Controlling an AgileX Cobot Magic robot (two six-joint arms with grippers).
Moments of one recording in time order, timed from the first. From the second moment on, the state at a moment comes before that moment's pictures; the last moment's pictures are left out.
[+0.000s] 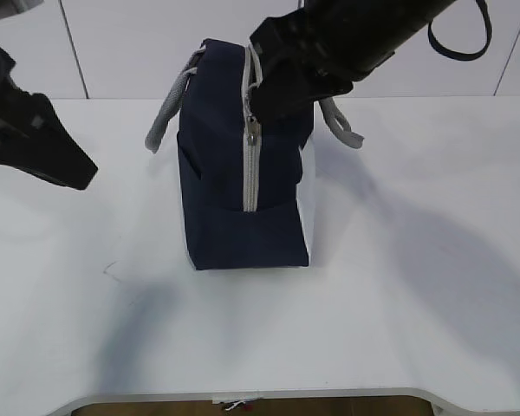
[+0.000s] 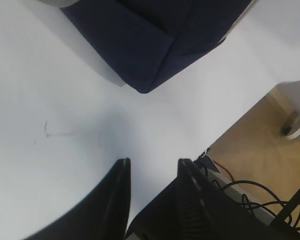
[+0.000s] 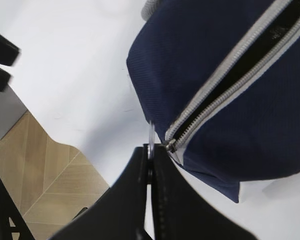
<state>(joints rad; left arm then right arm) -0.27 1.41 -1.19 -0.52 1.06 0.45 0.44 1.68 -1.57 0.53 1.03 -0.38</state>
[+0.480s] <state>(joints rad) -0.43 1.55 -1.16 -0.54 0.84 0.51 0.44 1.68 -1.57 0.53 0.99 -0.35</state>
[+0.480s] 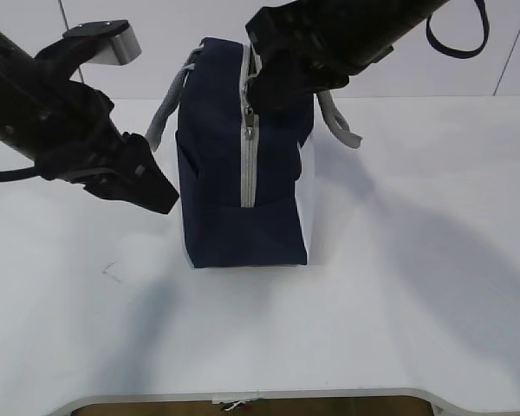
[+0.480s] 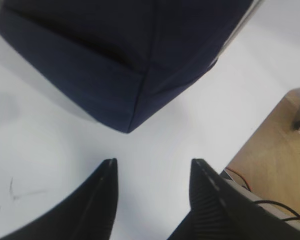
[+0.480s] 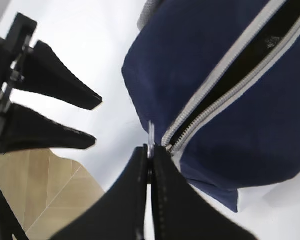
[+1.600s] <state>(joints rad) -0.46 1.68 -1.16 -0.67 0.54 0.65 0.44 1.68 -1.57 0.62 0.84 -0.37</state>
